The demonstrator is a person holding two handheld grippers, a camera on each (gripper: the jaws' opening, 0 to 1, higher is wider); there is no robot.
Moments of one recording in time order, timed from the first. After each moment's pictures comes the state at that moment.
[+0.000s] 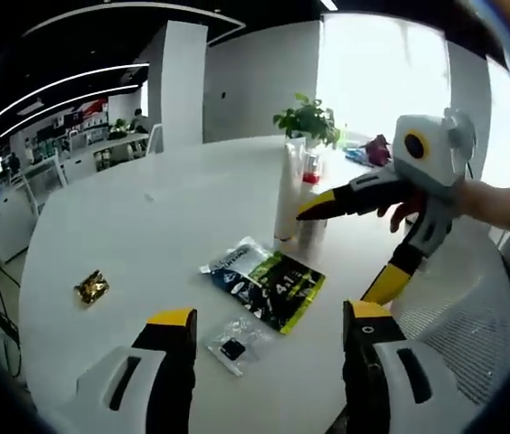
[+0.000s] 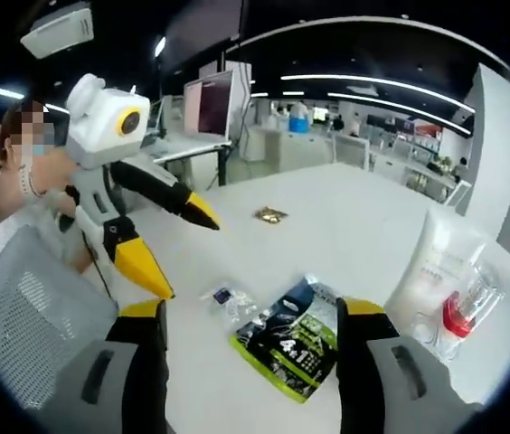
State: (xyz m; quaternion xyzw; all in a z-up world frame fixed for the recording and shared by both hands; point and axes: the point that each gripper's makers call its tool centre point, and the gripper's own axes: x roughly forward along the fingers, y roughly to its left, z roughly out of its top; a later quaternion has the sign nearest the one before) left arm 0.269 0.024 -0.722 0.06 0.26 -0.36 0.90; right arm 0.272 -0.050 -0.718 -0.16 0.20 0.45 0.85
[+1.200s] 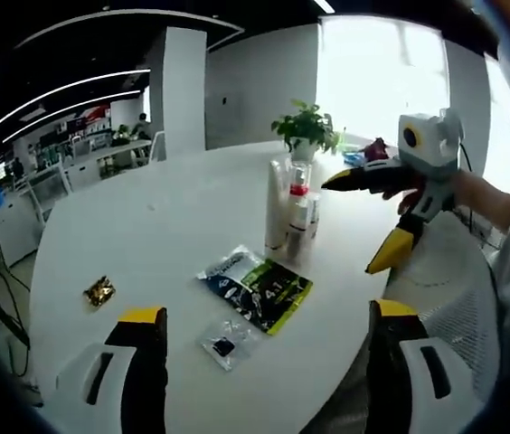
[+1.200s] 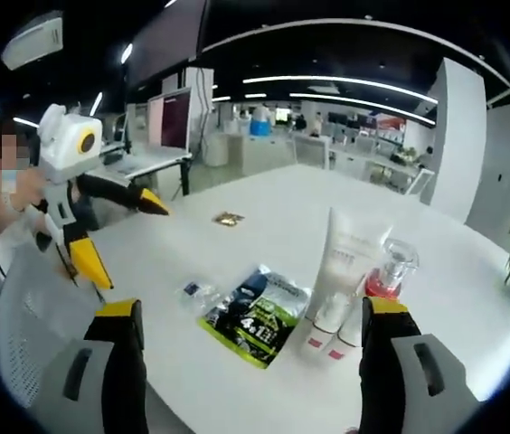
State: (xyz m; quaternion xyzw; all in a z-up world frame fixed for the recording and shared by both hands) left arm 0.250 0.024 -0.695 0.07 0.24 -0.35 0.90; right arm 0.272 -0.111 -0.685 -0.14 0.20 0.37 0.90
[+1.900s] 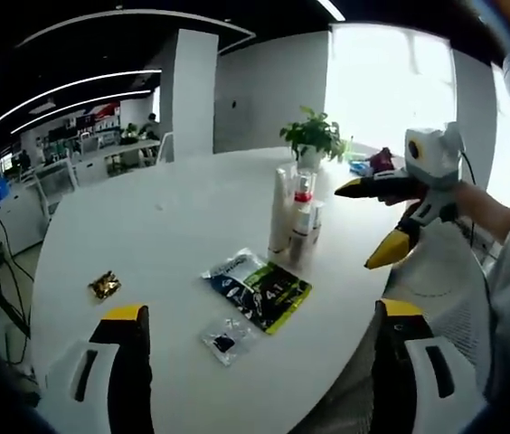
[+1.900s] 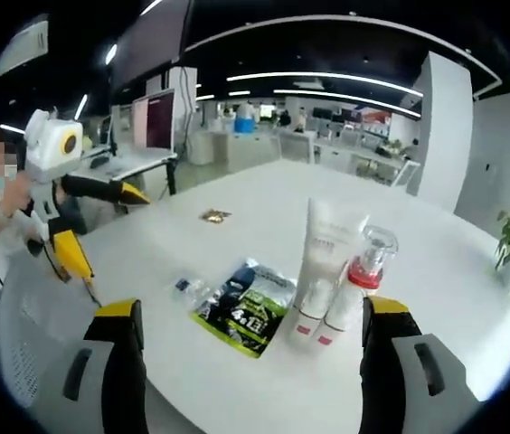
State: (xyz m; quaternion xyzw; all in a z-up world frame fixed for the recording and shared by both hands) left arm 0.240 0.029 -0.688 0.05 0.24 -0.33 0.91; right arm 0.268 -0.123 -0.688 -0.13 0.21 0.35 0.90
